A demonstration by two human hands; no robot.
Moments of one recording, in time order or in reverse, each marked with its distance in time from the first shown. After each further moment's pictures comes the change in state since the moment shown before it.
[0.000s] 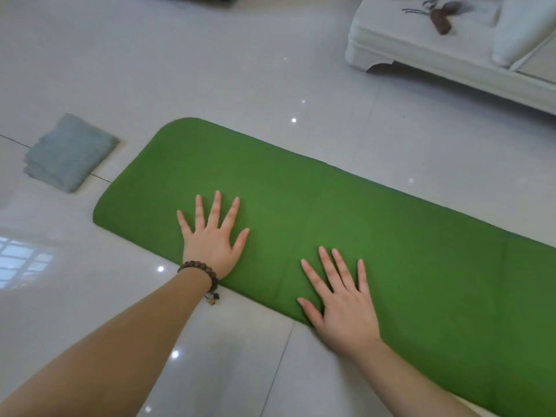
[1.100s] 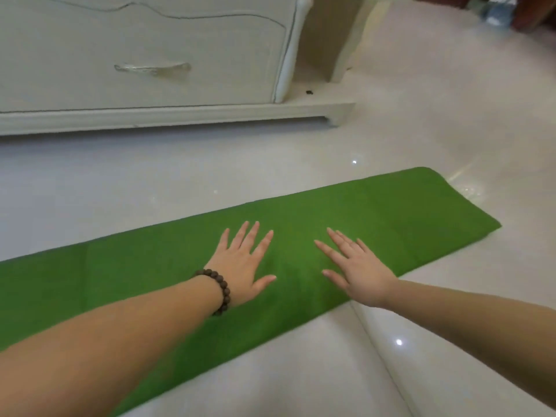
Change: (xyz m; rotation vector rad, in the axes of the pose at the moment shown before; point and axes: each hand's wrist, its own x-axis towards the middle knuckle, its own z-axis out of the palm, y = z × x) left_hand -0.213 0.673 -0.053 0.201 -0.106 1.239; right_hand -0.442 0.502 -0.084 0.087 -0.152 0.642
